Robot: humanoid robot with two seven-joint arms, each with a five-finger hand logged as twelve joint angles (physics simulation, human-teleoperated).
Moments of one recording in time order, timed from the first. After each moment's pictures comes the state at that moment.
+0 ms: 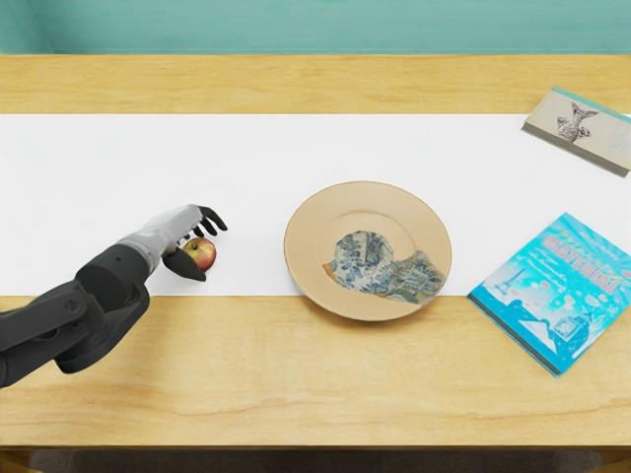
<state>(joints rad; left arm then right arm) -0.65 0.56 -0.45 -1.60 1.47 0.18 0.61 -0.01 0.00 -0.18 0.22 -0.07 0.07 -0.54</state>
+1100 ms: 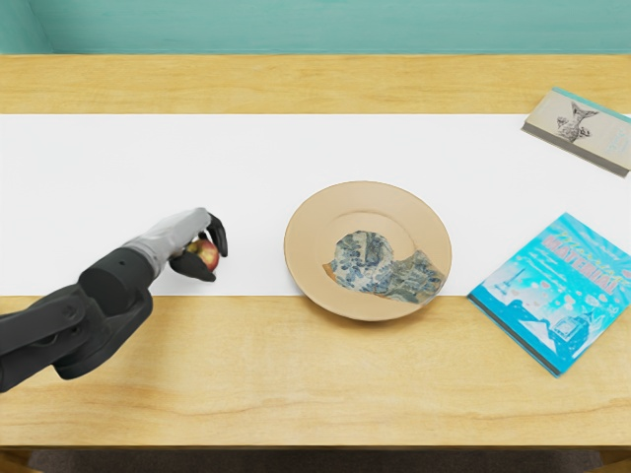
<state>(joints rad) -0.65 0.57 -0.44 -1.66 1.46 0.18 0.61 0.00 0.00 -0.18 0.22 -0.07 0.07 -0.54</state>
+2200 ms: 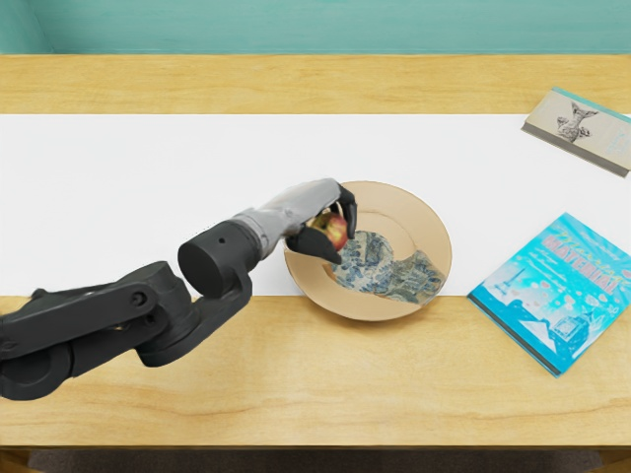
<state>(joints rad) -0.81 0.32 -0.45 -1.75 1.43 0.13 0.61 0.03 0.00 -0.18 0.23 -0.07 0.07 -0.54</state>
